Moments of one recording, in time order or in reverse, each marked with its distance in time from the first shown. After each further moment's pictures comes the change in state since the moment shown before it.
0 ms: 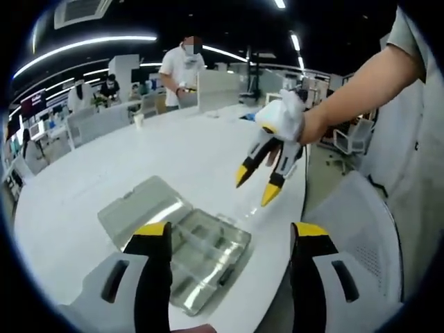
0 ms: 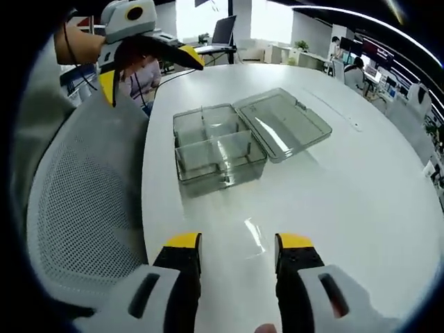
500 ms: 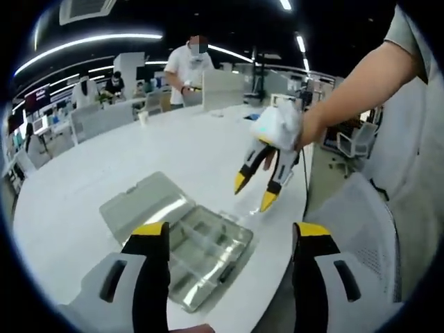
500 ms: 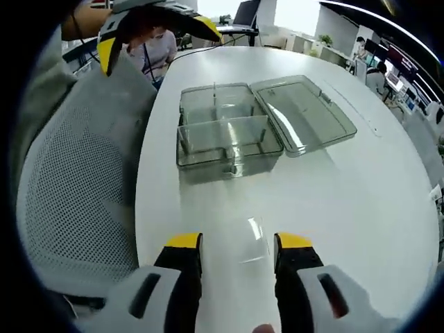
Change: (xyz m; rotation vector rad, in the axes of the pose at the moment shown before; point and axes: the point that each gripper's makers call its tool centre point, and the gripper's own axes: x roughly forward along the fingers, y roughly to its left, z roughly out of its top) left arm -0.003 0.004 -0.006 -0.034 0.001 0.023; right arm 0.022 0.002 -0.006 -0.121 0.107 0.044
